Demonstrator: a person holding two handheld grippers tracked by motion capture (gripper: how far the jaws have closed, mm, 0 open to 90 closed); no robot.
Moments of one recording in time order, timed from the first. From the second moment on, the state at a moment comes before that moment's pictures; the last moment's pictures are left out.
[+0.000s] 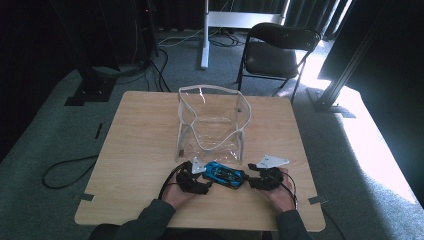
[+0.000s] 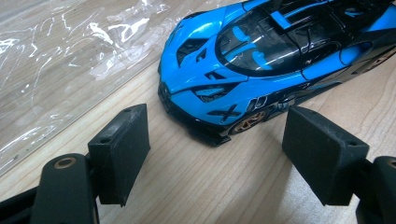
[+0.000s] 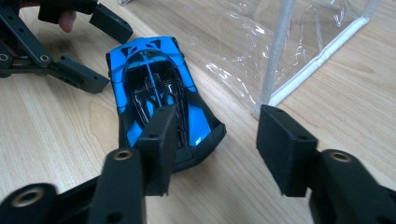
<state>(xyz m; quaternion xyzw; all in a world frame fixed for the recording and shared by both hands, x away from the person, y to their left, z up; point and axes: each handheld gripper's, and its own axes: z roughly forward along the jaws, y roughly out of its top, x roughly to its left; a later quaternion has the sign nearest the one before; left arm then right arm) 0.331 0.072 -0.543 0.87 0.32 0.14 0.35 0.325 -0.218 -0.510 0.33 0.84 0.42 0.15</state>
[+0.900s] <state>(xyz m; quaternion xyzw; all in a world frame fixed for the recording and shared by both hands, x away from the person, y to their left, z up) 0.333 0.066 -0.543 0.87 0.32 0.14 0.35 0.333 -0.200 -0.528 0.25 0.87 0.41 0.12</state>
